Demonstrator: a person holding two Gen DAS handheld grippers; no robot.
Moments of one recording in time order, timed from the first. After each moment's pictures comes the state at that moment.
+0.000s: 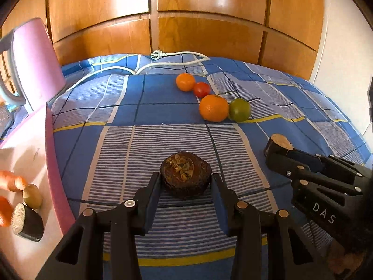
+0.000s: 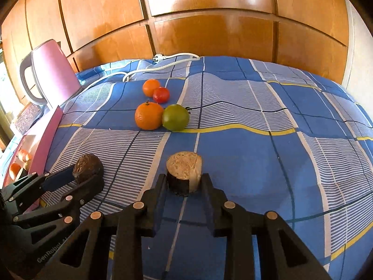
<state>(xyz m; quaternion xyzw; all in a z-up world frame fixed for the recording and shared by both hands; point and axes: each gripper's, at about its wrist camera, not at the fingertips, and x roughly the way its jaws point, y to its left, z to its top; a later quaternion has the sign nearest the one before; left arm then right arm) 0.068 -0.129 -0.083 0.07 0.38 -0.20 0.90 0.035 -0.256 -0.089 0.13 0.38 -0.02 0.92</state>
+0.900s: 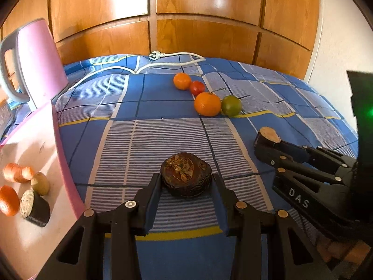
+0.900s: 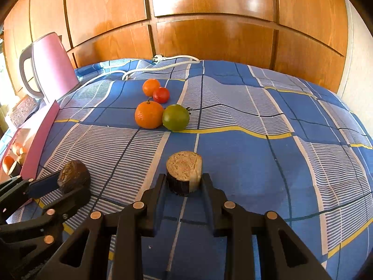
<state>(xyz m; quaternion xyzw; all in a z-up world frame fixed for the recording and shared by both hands) 0.046 -0.120 -0.073 0.07 0.39 -0.20 0.90 0.032 -0.249 -0.087 0.10 0.37 -0.04 0.92</state>
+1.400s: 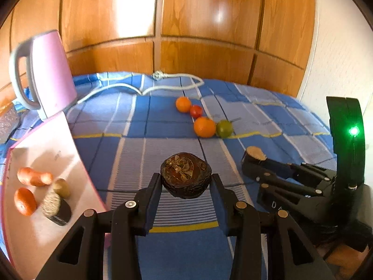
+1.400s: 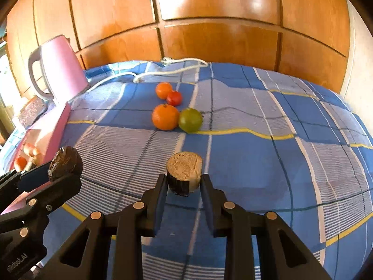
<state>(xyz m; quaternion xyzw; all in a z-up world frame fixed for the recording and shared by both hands) 0.027 -0.097 -0.034 0.04 0.35 -0.21 0.91 0.021 -0.236 -0.067 0.11 0.37 -0.02 0.92</state>
